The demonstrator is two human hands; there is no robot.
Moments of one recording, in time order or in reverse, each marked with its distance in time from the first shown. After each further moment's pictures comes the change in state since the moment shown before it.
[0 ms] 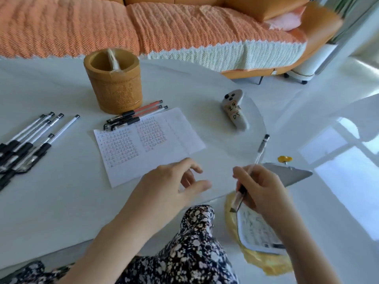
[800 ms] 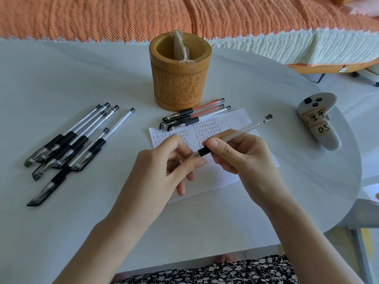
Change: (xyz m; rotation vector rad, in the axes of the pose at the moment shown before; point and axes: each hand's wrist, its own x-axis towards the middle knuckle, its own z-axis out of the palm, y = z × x) left_hand 0.009 -0.076 -0.059 -0.338 0.304 -0.181; right_hand 0.070 -0.066 0.134 0.360 -0.482 -0.240
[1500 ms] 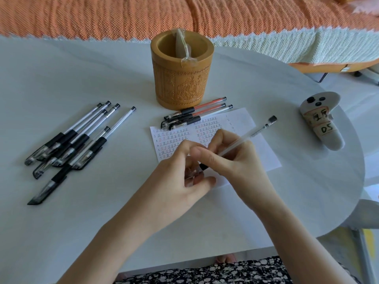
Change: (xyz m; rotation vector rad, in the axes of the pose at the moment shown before) left_hand -0.003 0.003 0.008 0.007 -0.212 -0.115; right_hand -0.002 0.004 0.014 -0.076 -0.015 -0.047
